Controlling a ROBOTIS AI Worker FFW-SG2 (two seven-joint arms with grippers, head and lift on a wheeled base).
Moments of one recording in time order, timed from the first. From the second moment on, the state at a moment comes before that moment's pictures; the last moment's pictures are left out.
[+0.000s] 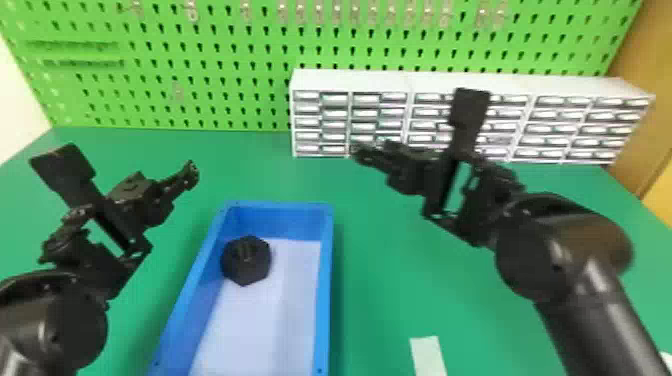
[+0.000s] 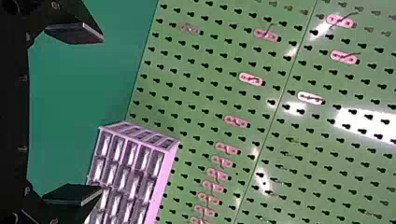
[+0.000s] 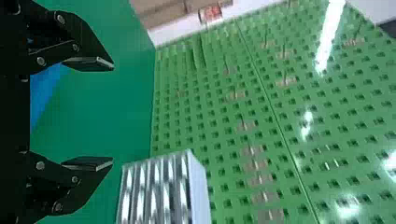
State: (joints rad) left arm -0.09 0.14 0.17 -1.75 0.45 0.36 -0.15; right arm -0.34 -0.15 0.19 -1.76 -0.52 0.65 0.16
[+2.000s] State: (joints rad) left arm -0.07 0.14 0.20 -1.72 0.45 0.36 -0.15; right arm 0.00 -0.05 -0.59 -1.74 -0.29 0.37 0.40
